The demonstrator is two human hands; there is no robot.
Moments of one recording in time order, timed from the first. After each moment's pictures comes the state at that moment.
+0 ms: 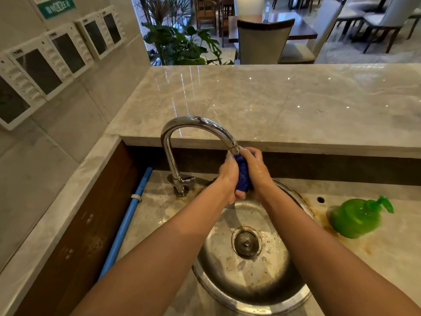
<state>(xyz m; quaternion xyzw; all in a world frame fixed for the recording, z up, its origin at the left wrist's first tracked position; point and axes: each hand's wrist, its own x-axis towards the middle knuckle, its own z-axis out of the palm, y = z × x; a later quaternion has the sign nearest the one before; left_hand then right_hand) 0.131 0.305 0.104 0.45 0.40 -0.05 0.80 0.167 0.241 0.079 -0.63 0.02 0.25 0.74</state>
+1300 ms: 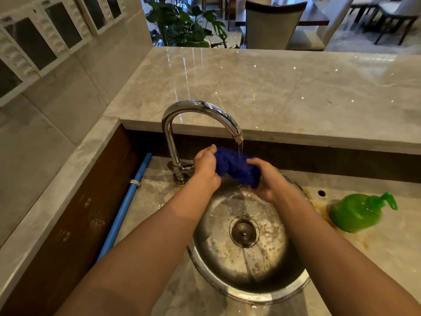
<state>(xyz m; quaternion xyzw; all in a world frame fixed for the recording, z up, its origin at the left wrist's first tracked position) 0.129 0.352 0.064 0.34 0.40 0.12 0.84 0.173 0.210 0.054 -0.58 0.14 0.39 0.70</state>
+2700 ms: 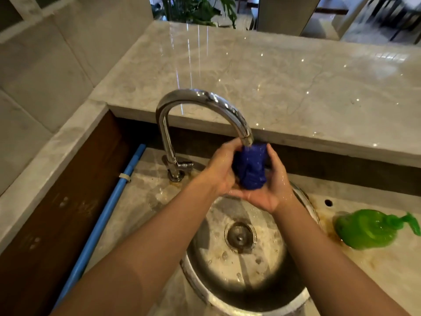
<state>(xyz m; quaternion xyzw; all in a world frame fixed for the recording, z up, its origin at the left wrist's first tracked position) 0.140 0.339 0.077 0.42 0.27 -0.03 0.86 0.186 0.213 0.030 -0.25 0.04 0.55 0.79</state>
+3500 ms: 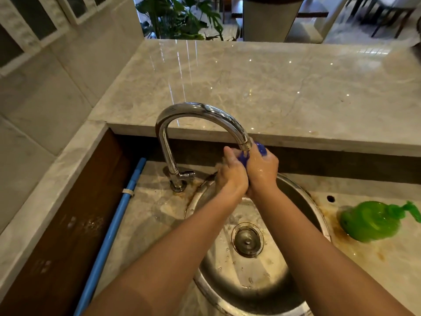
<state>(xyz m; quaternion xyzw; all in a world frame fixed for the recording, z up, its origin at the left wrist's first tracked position) 0.137 0.310 0.070 0.66 0.40 0.05 0.64 0.172 0.265 0.066 -0.67 0.10 0.10 0.73</state>
